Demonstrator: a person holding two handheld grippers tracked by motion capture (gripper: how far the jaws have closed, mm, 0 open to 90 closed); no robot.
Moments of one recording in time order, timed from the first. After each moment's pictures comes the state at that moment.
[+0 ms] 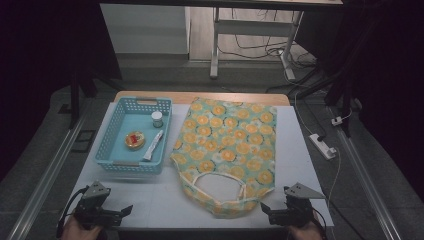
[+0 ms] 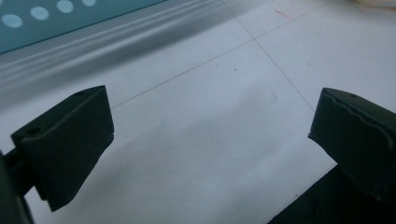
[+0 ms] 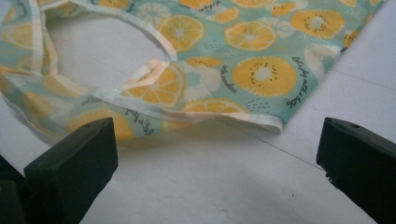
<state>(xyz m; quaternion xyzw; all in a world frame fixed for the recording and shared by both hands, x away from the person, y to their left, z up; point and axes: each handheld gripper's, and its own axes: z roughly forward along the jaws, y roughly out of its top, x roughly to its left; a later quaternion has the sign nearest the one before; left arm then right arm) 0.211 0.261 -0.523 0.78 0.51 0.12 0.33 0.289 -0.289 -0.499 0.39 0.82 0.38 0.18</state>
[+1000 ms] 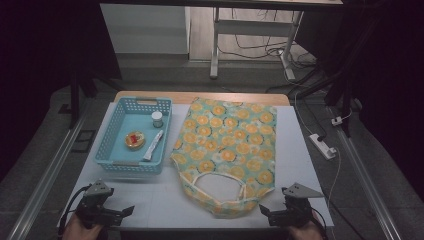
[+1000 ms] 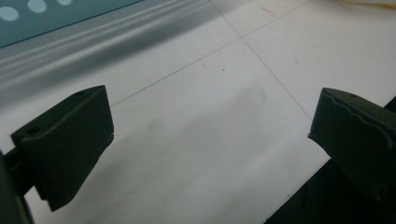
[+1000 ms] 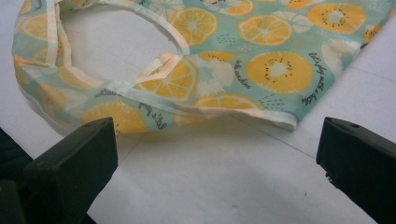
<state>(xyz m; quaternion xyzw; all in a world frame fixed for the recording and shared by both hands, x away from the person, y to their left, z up) 0.217 0.263 -0.524 0.79 0.50 0.09 0.34 0.288 -0.287 -0.497 0.38 0.83 0.38 0.16</state>
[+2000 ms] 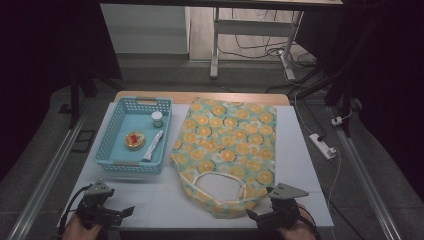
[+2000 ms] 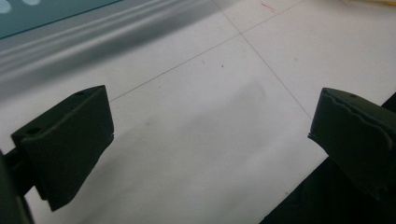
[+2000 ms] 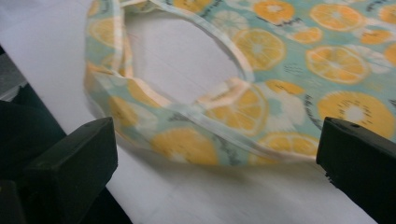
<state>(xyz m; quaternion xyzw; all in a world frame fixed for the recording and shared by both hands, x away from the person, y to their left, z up) 0.218 0.262 -0.525 0.79 0.50 0.09 0.34 0.283 -0.250 -0.490 0.31 0.86 0.39 0.12</state>
